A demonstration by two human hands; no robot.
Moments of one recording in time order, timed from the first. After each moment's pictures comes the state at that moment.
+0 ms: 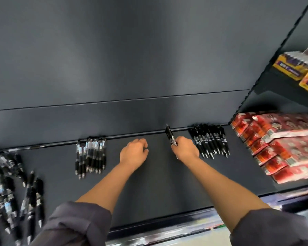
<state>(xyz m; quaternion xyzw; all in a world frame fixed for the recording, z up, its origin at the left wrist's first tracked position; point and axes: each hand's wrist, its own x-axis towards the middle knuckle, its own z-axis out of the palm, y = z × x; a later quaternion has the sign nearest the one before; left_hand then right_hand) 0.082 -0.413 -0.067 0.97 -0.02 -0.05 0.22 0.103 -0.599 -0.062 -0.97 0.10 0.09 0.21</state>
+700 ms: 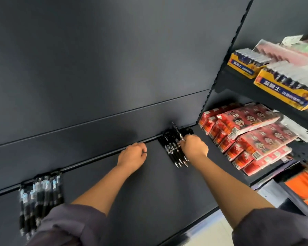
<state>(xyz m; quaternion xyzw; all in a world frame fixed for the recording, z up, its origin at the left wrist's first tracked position) 0.164 -0.504 -0.076 0.96 -0.17 -0.10 0.22 0.139 -0.720 -0.063 -0.97 0.24 0.02 0.11</state>
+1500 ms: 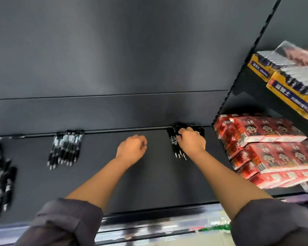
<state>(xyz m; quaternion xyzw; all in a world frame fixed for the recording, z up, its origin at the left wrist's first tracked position) 0.083 -0.512 -0.055 0.98 -0.04 -0.03 0.21 0.128 -0.726 -0.057 -1.00 -0.01 0.01 0.09</state>
